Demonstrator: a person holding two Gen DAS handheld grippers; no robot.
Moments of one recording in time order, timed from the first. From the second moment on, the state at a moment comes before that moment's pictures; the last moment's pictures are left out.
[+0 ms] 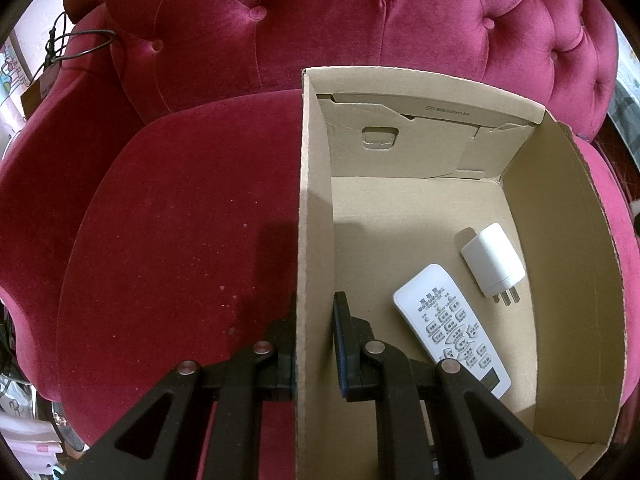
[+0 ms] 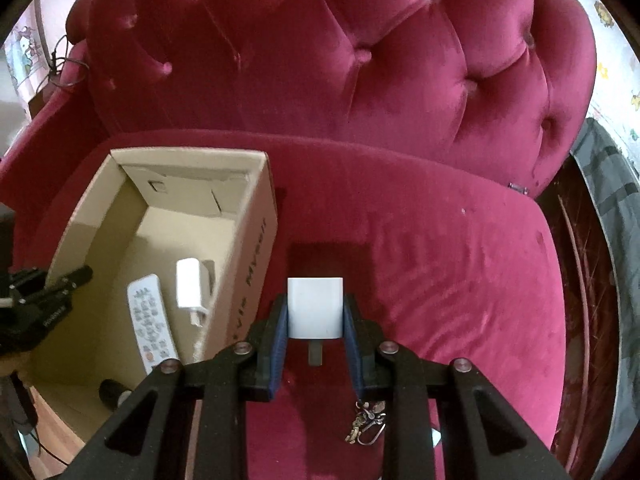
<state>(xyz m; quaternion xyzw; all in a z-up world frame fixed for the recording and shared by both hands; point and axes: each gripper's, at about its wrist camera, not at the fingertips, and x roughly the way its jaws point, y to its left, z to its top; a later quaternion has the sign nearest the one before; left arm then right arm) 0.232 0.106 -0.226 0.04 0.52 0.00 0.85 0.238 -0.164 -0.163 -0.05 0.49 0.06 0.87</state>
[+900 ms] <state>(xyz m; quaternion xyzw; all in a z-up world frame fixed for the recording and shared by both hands) 0.233 0.107 -0.226 0.03 0.52 0.00 0.85 0.241 -0.083 -0.134 -0.04 0.45 0.13 0.88</state>
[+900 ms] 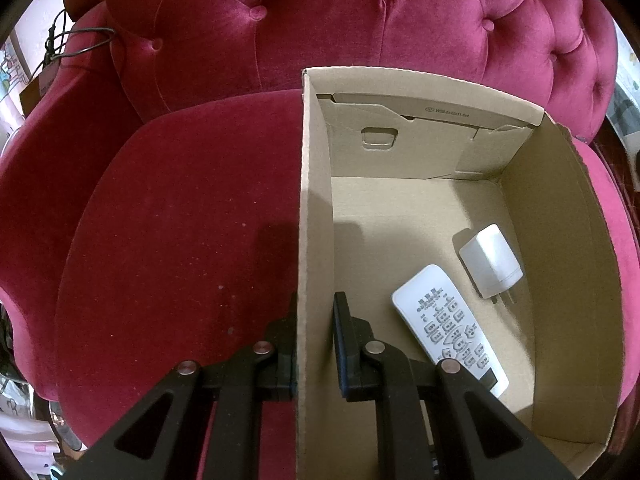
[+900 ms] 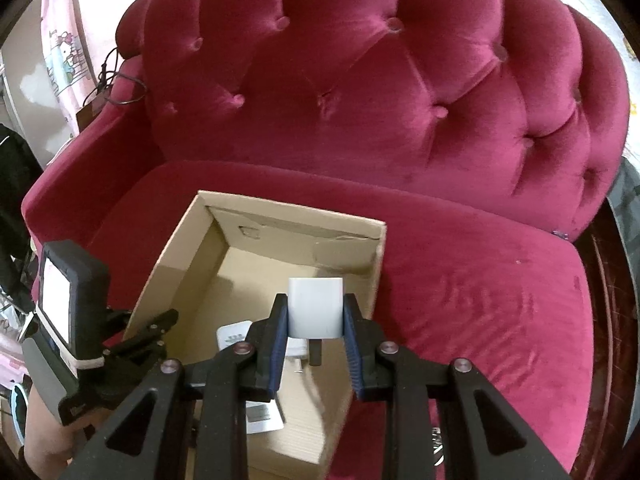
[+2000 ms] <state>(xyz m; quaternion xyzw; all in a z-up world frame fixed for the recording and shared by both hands) 0.233 0.112 -0.226 0.02 0.52 -0.01 0.85 0.276 -0.021 -0.234 -0.04 0.54 0.14 0.83</state>
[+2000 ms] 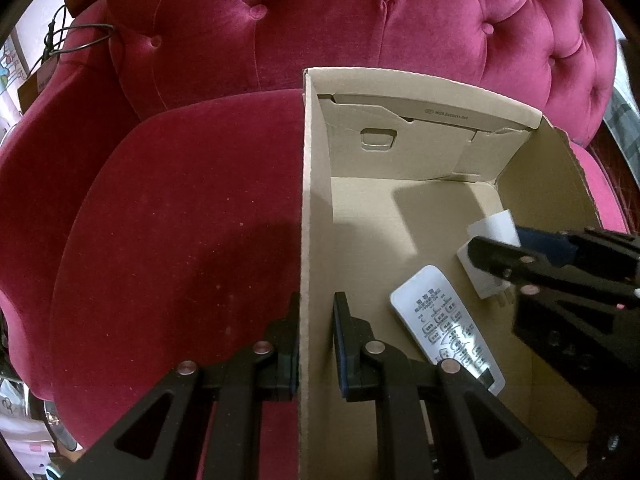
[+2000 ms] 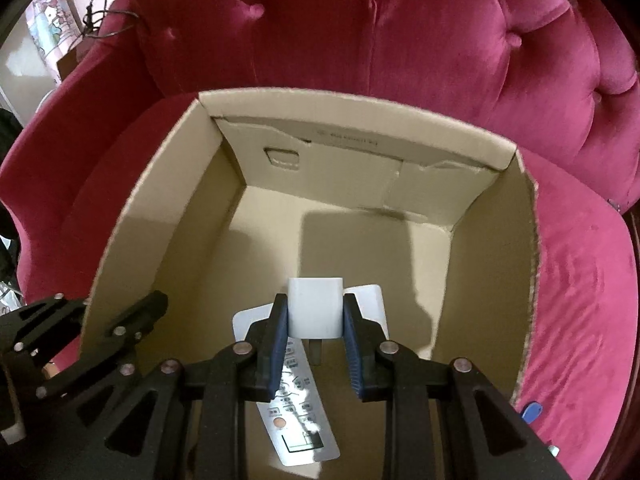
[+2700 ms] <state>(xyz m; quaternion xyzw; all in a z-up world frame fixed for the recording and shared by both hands) 0.232 0.112 -0.226 0.02 0.52 -0.01 0.85 0.285 -0.018 -0.249 -0.04 0.55 0.13 0.83</state>
